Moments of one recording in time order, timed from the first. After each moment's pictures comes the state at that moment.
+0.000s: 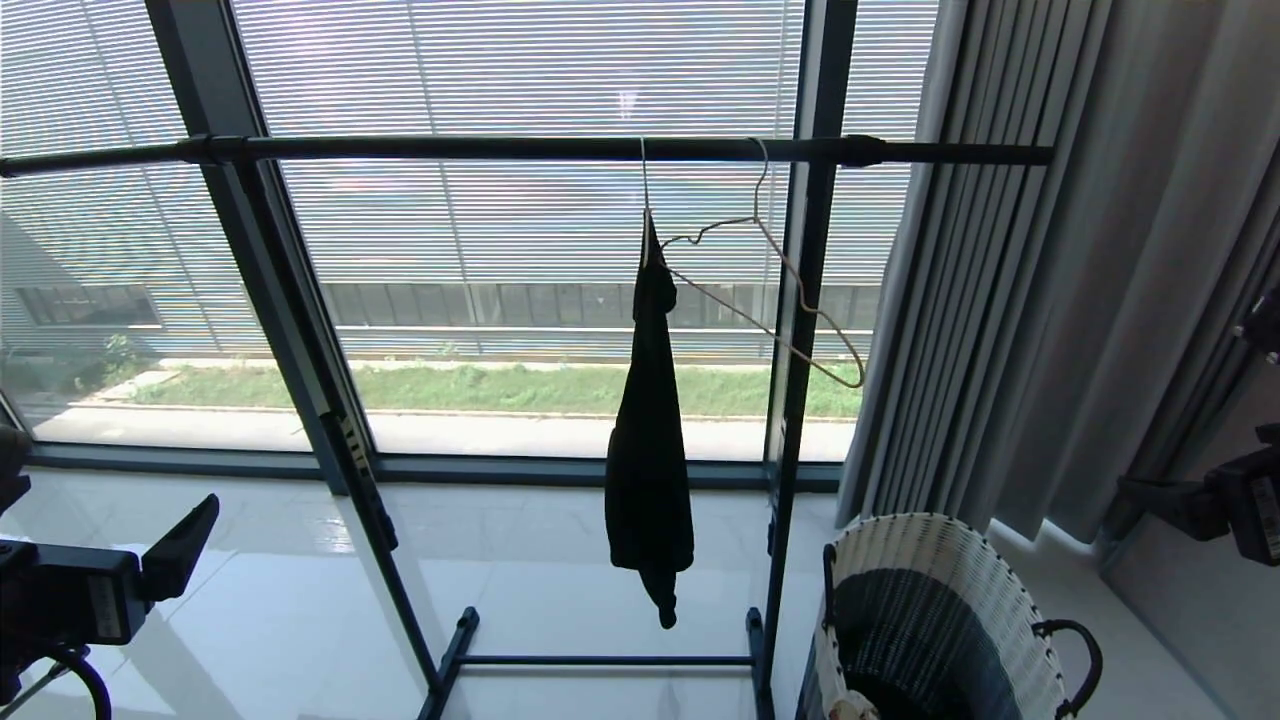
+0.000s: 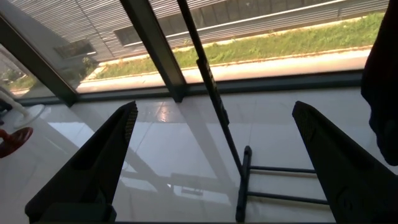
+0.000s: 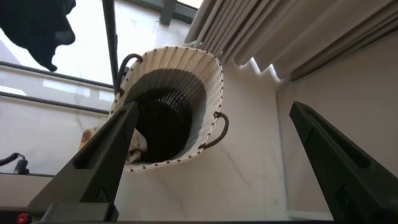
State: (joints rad) left arm -0.01 0.99 -0.26 -0.58 0.25 0.34; right arm 0.47 1.15 -0.91 0.33 -0.41 -0.05
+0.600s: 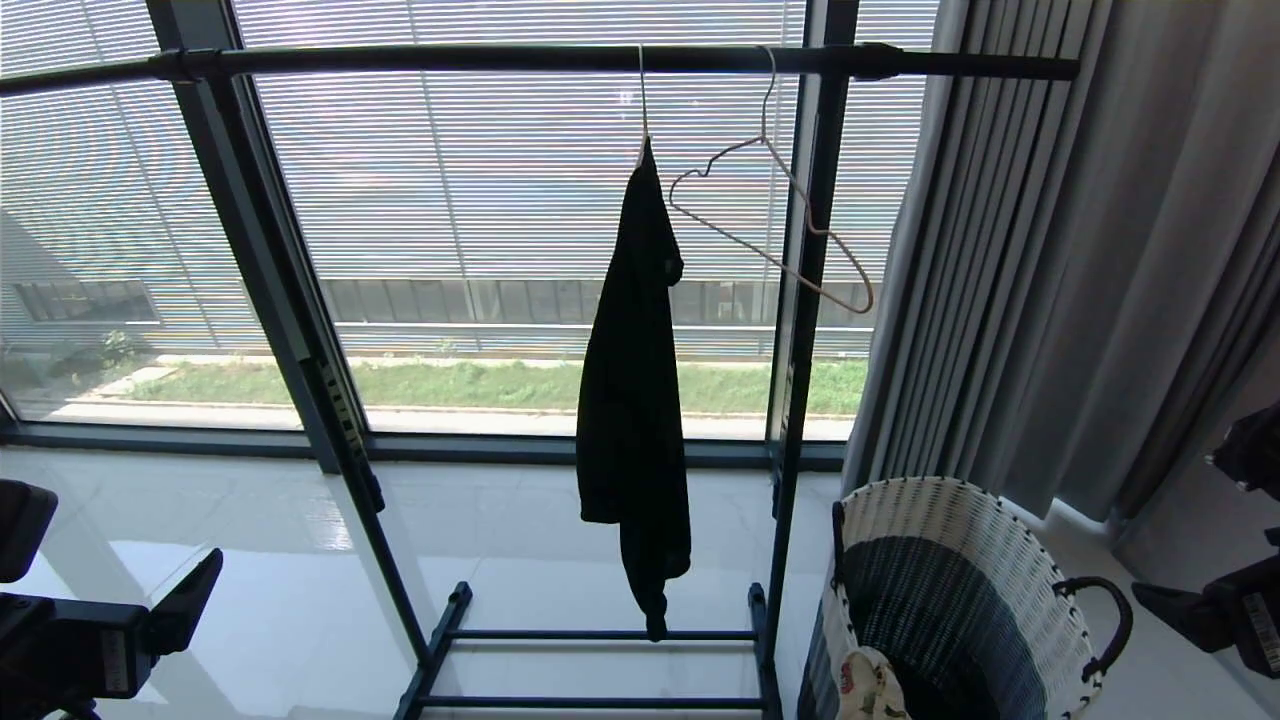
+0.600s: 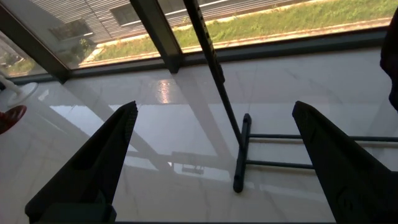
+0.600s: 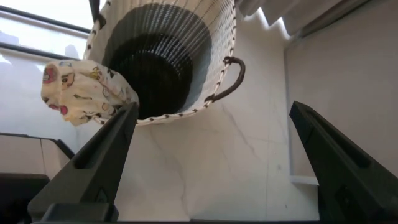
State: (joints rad) left arm 0.02 0.99 -0.17 -0.57 0.25 0.34; right arm 0.42 1.11 -0.68 0.28 -0.41 -0.05
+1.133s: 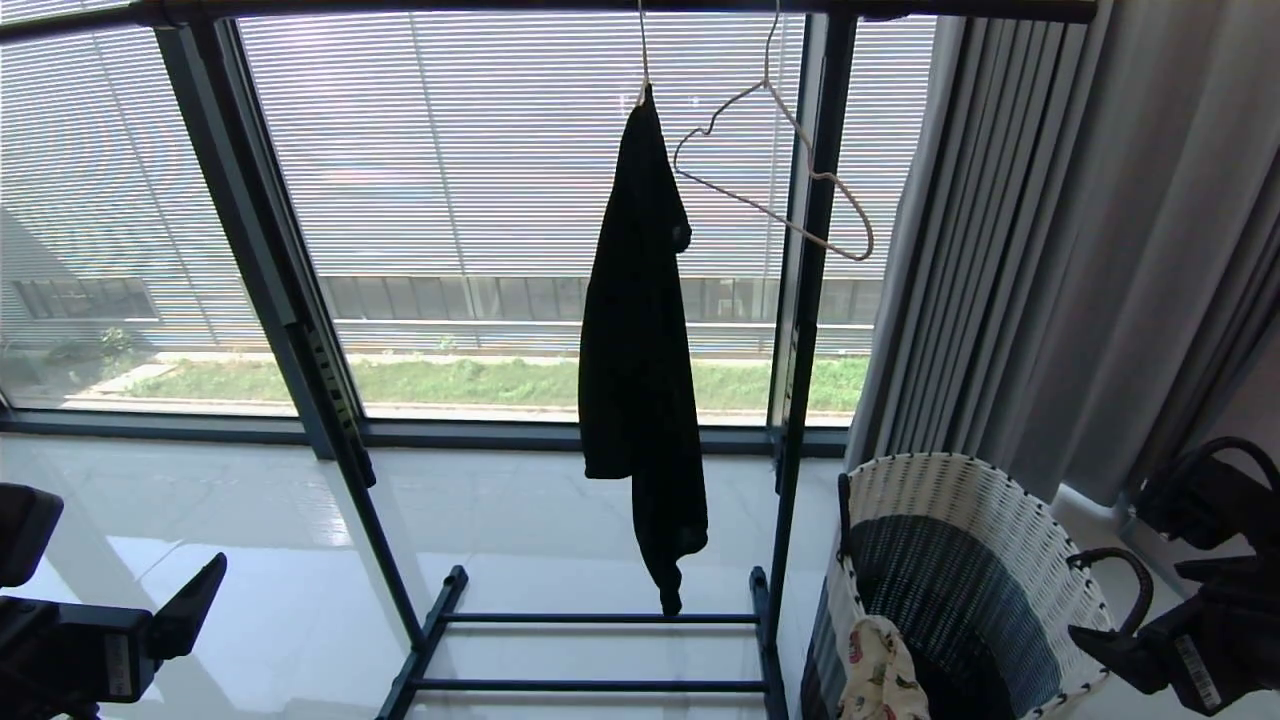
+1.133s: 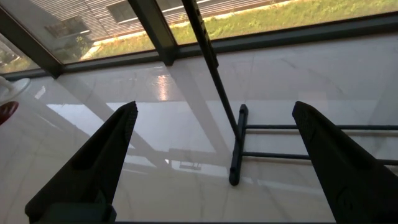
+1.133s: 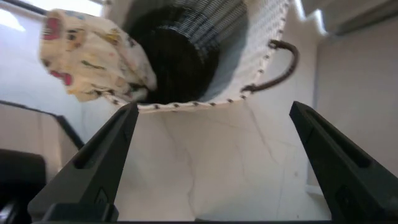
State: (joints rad) left arm 0.01 1.00 -0.17 -0.57 0.24 0.33; right arm 0.42 1.19 -0.56 0.12 -0.22 -0.10
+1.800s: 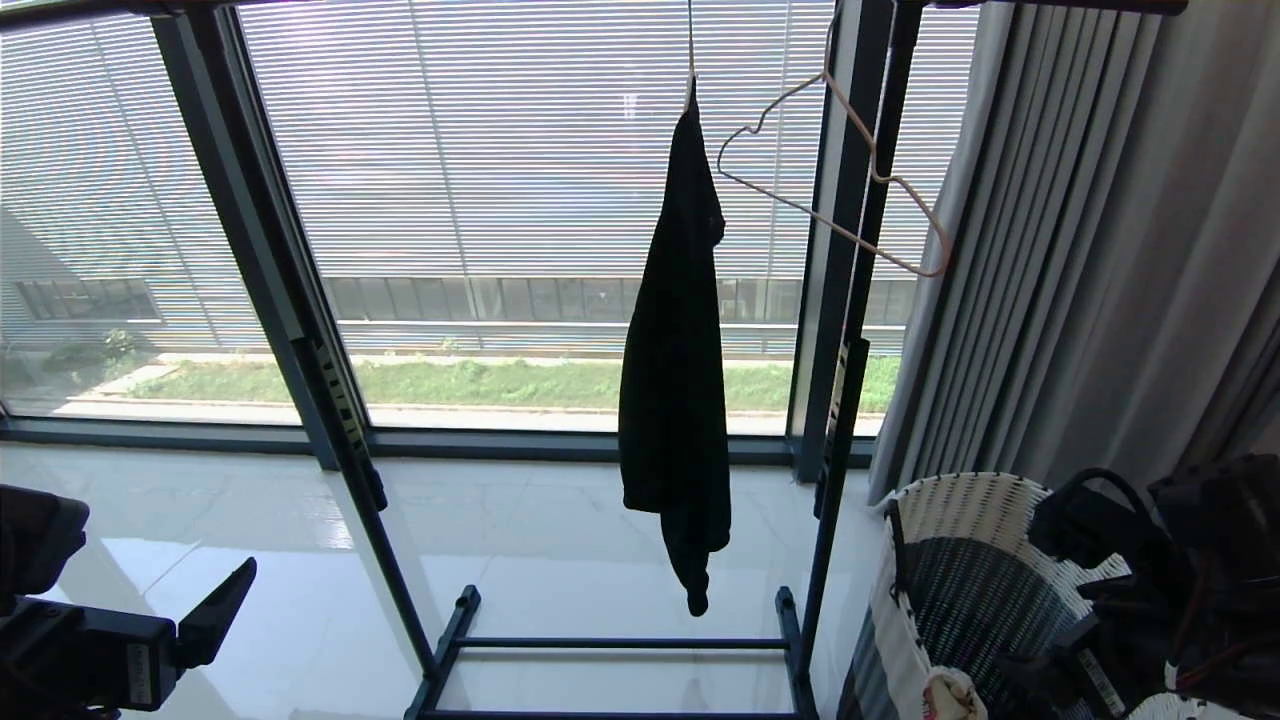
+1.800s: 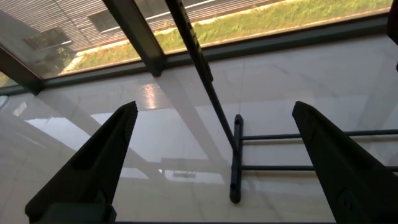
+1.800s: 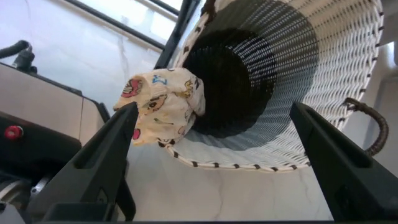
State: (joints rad) left arm -0.04 1.00 -0.16 -0.57 0.20 0.33; right arm 0.45 1.42 -0.50 -0.04 -0.15 -0.13
